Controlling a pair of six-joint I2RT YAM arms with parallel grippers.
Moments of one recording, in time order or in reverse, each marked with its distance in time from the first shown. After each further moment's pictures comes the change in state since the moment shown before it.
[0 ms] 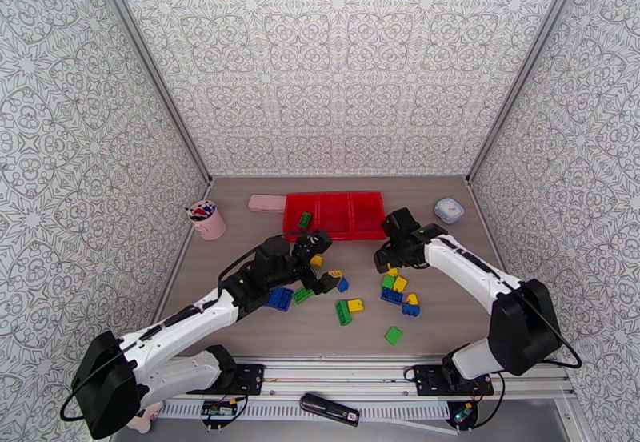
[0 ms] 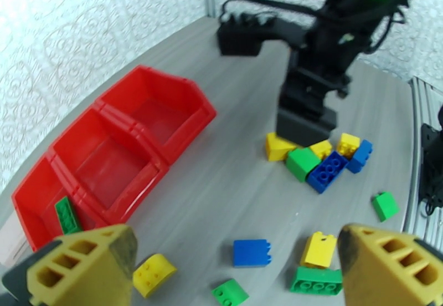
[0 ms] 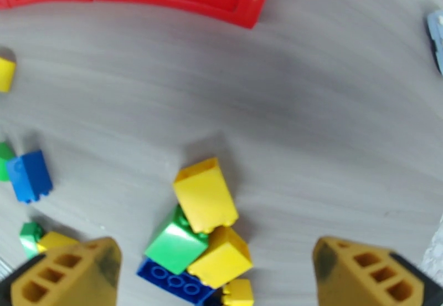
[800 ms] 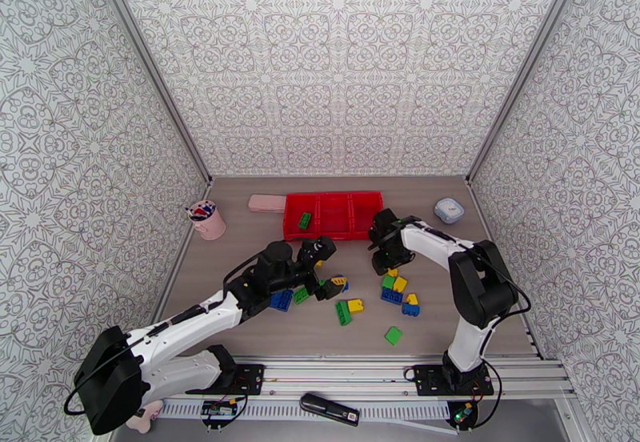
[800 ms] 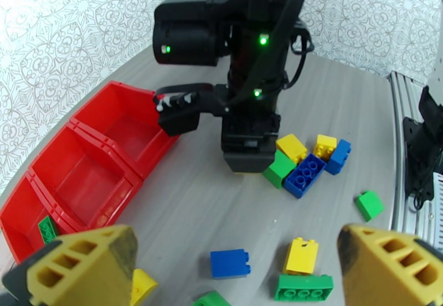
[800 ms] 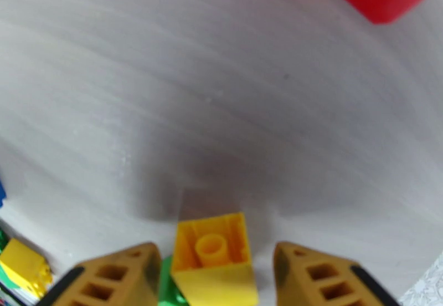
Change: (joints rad) left arm -0.016 0.021 -0.051 0.104 0.050 -0.002; right arm -0.003 0.307 0.124 -0.029 -0.045 -0.135
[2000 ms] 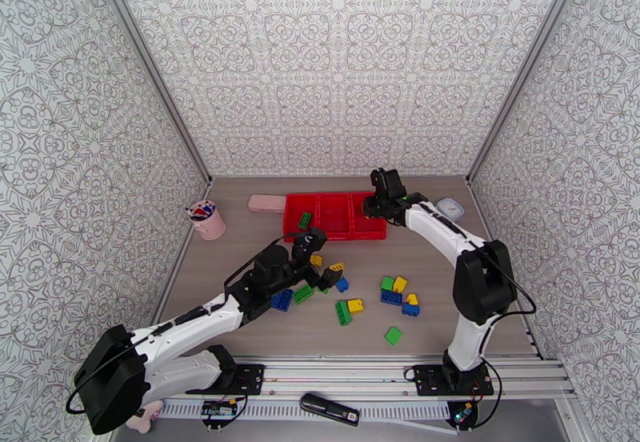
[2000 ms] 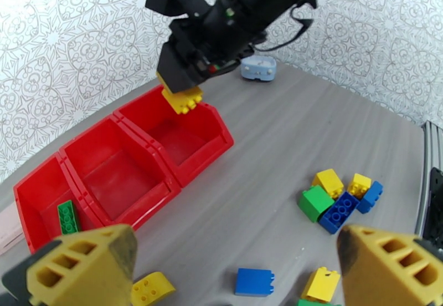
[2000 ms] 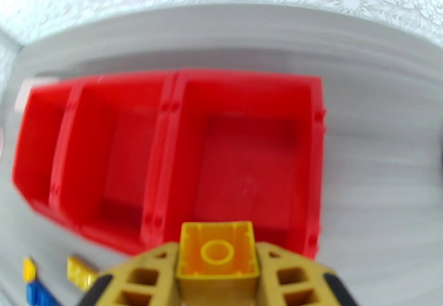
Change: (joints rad) left arm -0.002 0.005 -0.055 0.165 -0.190 -0.143; right arm -0.053 0.088 0.352 0.383 -0.003 0.359
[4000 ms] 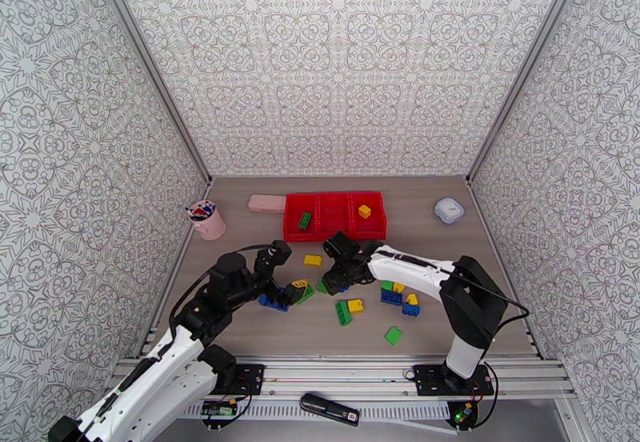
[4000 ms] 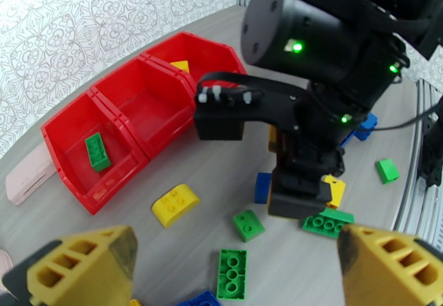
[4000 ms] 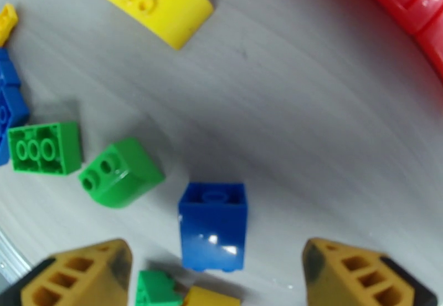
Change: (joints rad) left arm 0.272 -0.437 -0.057 -0.562 0.254 0.153; right arm 0.479 -0.116 -0.338 -0.202 0.012 -0.047
